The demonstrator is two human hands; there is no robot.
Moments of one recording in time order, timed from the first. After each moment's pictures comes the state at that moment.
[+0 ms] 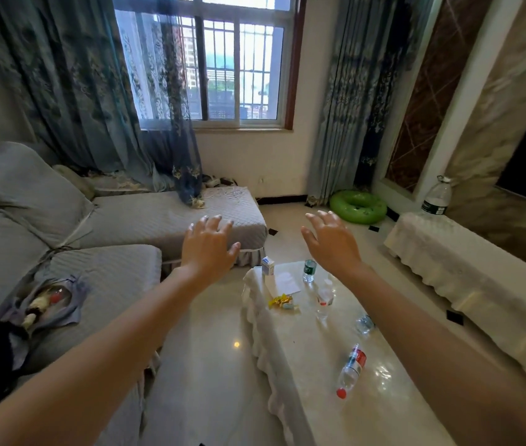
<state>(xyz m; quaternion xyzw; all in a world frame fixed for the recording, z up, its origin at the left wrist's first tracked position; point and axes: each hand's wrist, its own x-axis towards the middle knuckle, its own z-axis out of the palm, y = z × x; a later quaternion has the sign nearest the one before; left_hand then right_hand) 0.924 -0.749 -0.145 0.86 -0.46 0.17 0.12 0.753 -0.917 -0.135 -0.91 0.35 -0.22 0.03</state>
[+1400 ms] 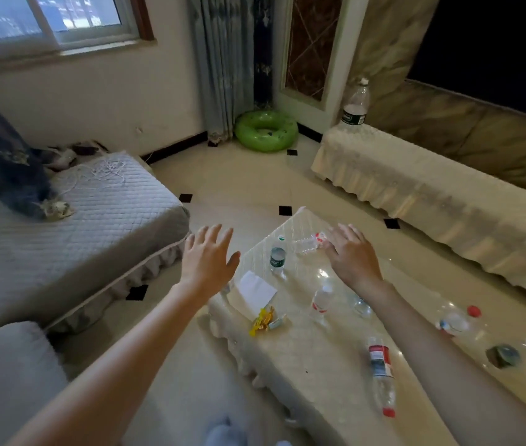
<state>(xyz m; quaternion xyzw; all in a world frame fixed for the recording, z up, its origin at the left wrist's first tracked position) 1.212 -1.168 -0.291 0.73 -0.68 0.03 0.09 0.936 -1.232 -0.297 -0.77 0.61 -0.16 0.08</state>
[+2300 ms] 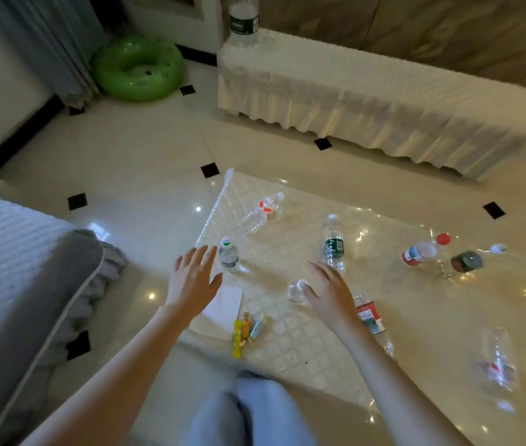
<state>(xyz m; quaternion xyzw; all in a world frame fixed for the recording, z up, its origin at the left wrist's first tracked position) 1.192 -1.393 -0.440 0.56 -0.82 -0.11 -0.01 0.920 -1.288 -0.455 -0.59 0.76 -0.19 0.21</state>
